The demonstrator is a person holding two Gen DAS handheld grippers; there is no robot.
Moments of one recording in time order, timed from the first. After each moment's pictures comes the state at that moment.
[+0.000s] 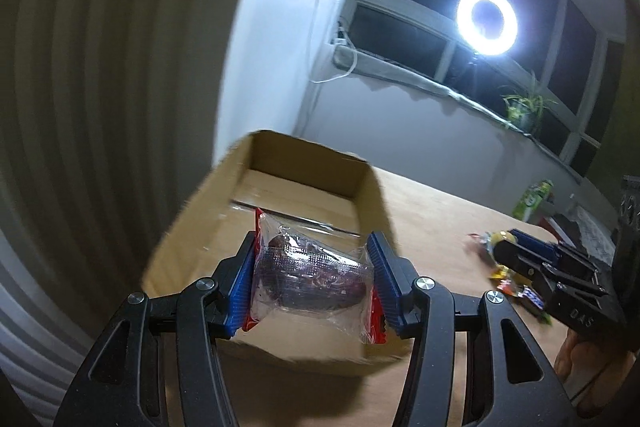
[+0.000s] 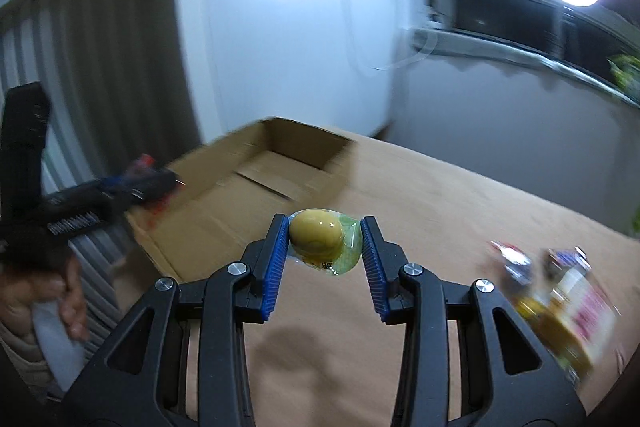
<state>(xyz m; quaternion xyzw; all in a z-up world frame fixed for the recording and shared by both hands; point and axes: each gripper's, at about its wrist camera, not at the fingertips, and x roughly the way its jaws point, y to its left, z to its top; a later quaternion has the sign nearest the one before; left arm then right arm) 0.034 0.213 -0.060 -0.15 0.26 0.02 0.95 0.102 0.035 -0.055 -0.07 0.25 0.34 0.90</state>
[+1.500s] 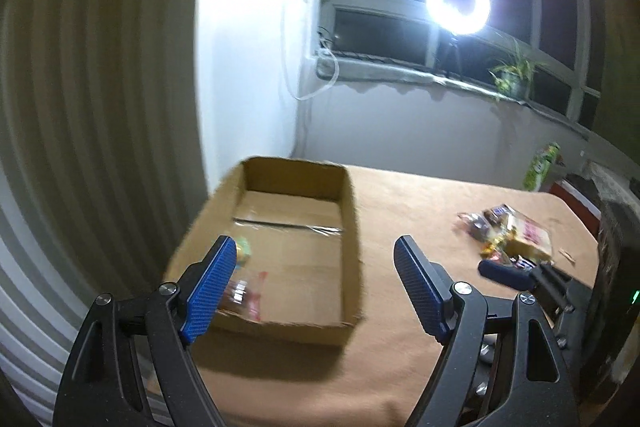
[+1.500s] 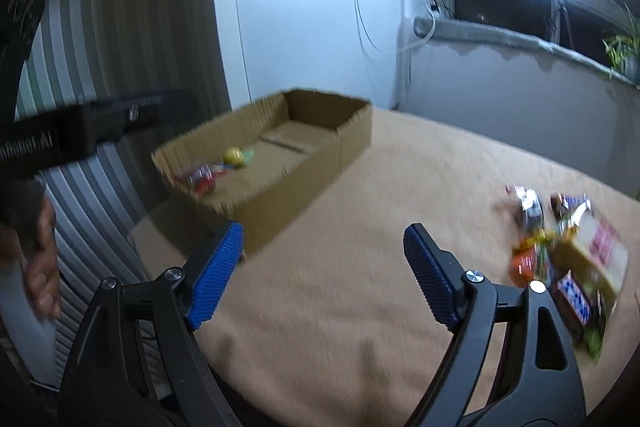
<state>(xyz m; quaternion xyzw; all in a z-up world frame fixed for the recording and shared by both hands) 0.011 0.157 -0.027 -0.05 0.25 0.03 0.97 0.031 -0.009 -0.097 -0.05 0.28 0.32 0.91</state>
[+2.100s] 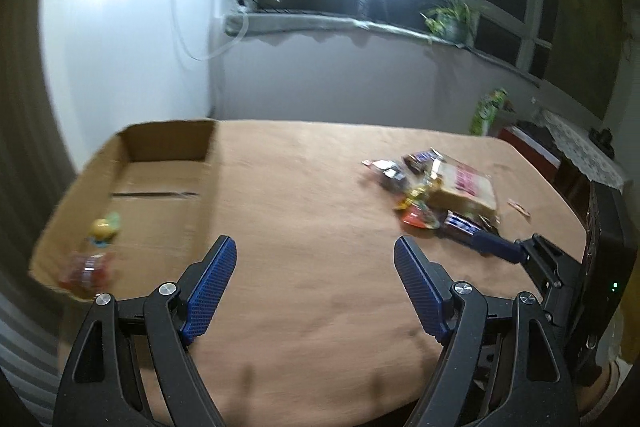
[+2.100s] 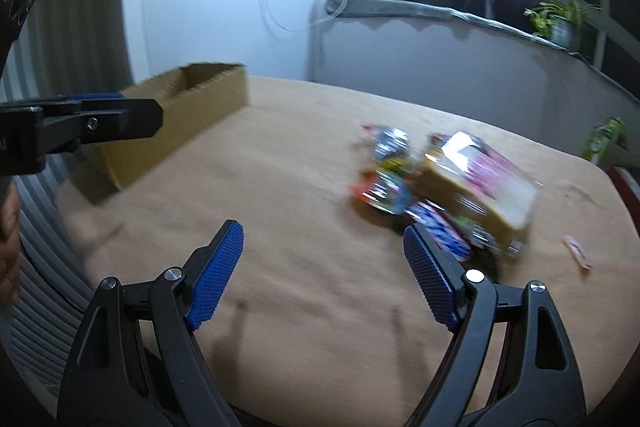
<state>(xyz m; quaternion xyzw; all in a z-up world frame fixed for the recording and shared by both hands) 0.044 0.050 -0.057 -0.02 0.33 -0.09 0.94 0.048 -0.137 -0.125 -0.07 0.29 0.20 0.93</state>
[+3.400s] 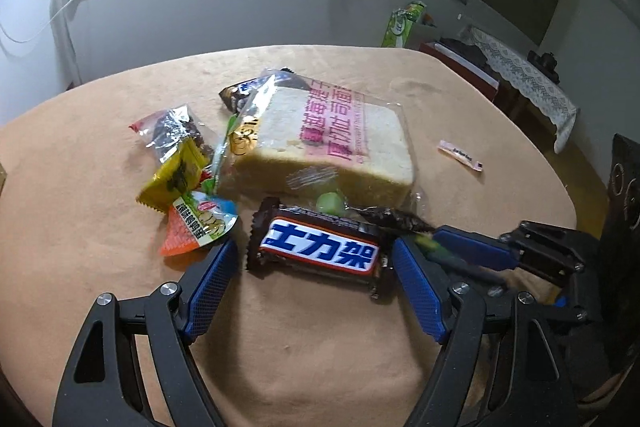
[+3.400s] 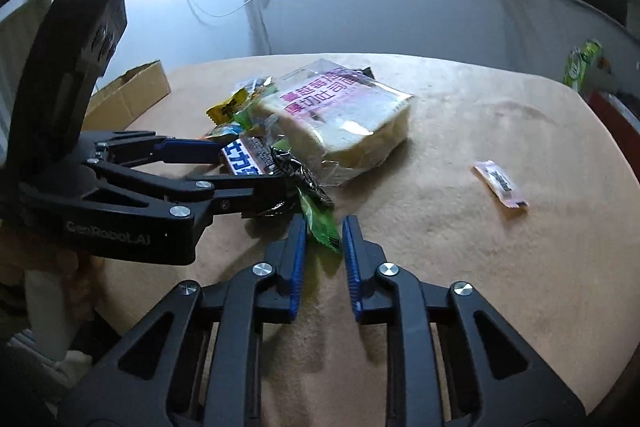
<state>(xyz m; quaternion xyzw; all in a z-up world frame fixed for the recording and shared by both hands) 0.128 -0.102 -0.121 0.02 0.42 -0.24 0.87 0.083 -0.255 -0.153 0.01 0.35 0.18 0.92</state>
